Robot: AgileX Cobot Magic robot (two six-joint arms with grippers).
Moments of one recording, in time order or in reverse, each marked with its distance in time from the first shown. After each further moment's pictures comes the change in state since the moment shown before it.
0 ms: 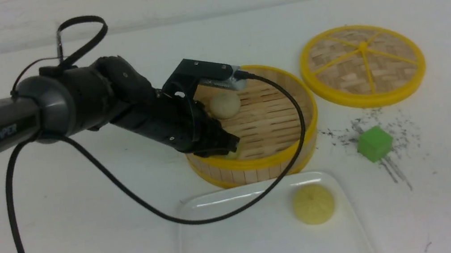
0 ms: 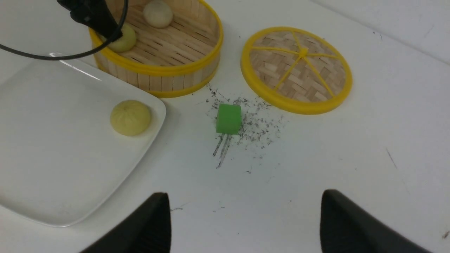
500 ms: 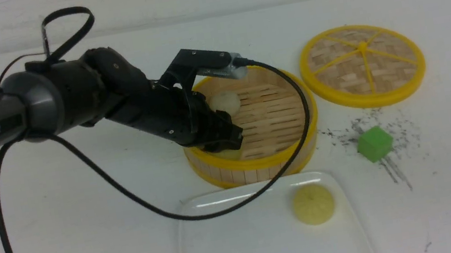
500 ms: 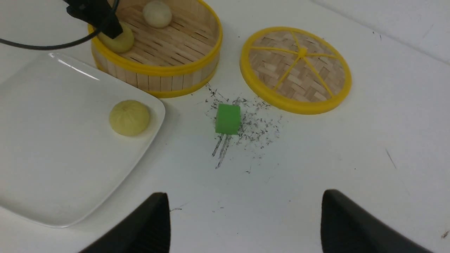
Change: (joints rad) right arm 0.000 0.000 0.000 0.000 -0.001 0.000; left arm 0.002 -0.031 0.007 -0.068 0.026 0.017
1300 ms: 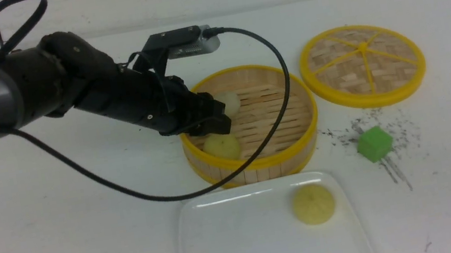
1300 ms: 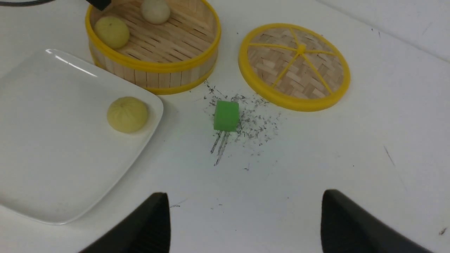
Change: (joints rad) right arm 0.000 0.000 0.000 -0.007 0.008 0.000; left arm 0.062 -0.087 0.006 -0.062 0.094 -0.075
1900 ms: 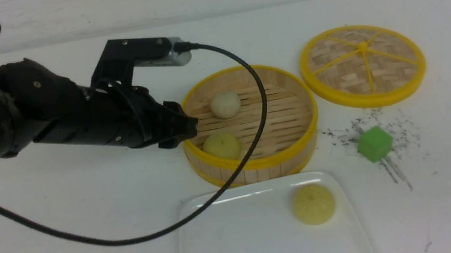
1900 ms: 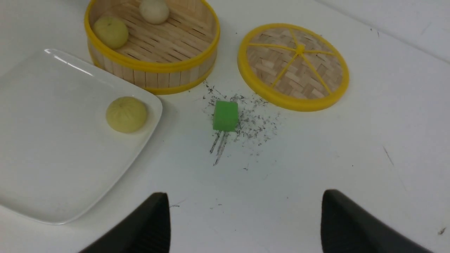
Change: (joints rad) right arm 0.000 0.000 0.000 -0.001 0.000 0.000; left arm 0.000 -0.222 0.228 0.060 -0.243 -0.028
